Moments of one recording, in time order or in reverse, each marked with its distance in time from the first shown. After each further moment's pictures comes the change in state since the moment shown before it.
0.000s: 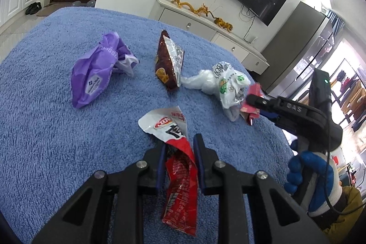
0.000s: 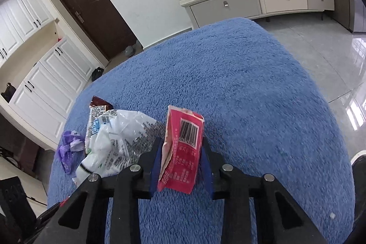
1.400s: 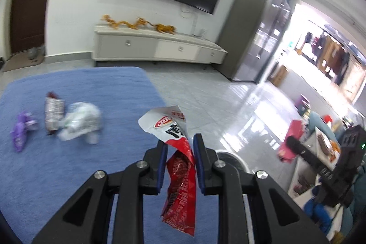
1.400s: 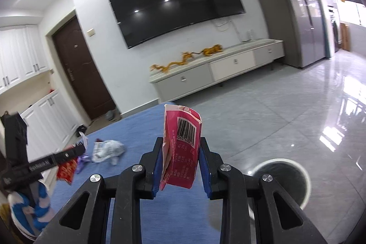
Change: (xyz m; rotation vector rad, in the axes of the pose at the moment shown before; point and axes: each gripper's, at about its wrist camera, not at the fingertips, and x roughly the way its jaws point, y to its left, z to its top) left arm -0.051 -0.275 -0.006 0.312 -0.008 -0.139; right arm -0.287 -0.091 -0.091 0.038 -0.458 -0.197
